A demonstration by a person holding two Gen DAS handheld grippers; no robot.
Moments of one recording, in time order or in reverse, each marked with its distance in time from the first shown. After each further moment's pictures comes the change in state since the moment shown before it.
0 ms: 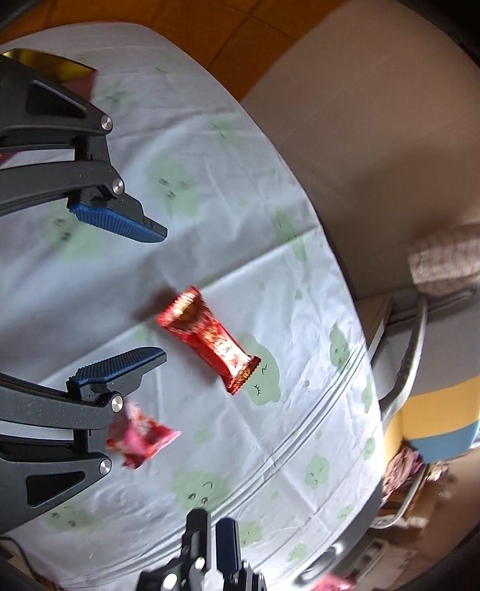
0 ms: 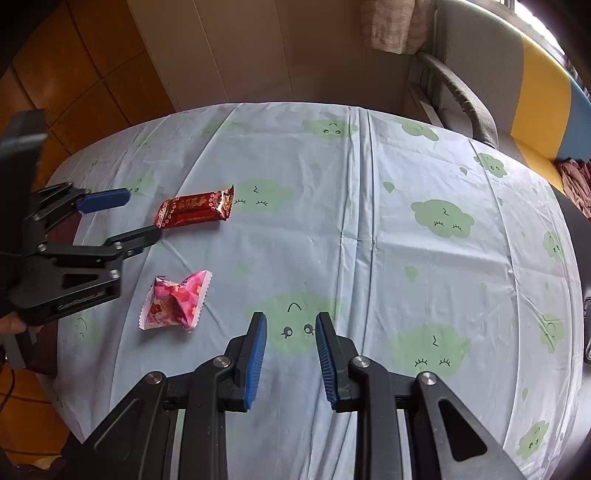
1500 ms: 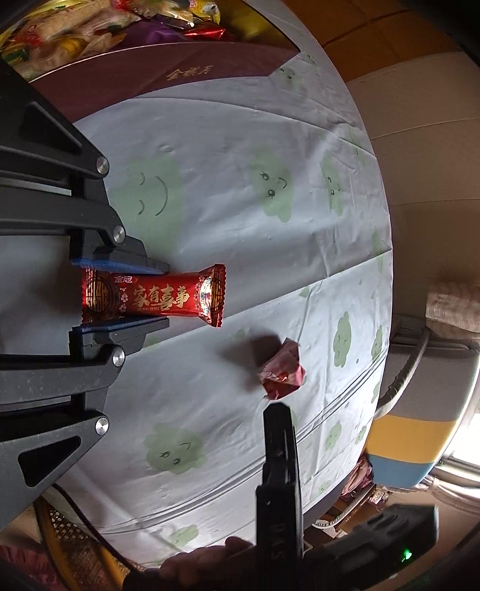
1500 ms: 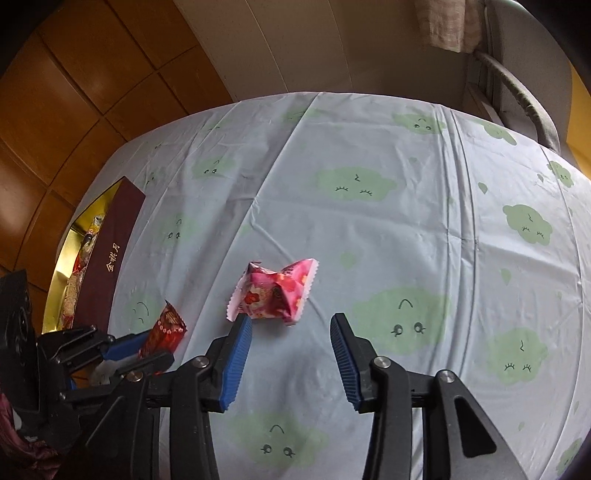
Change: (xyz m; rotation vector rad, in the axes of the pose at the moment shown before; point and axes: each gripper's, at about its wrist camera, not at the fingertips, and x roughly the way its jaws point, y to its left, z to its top) left arm -0.054 -0.025 -0.138 -0.329 0.001 -0.168; right arm 0.010 0.051 -0.006 -0.087 0.017 0.228
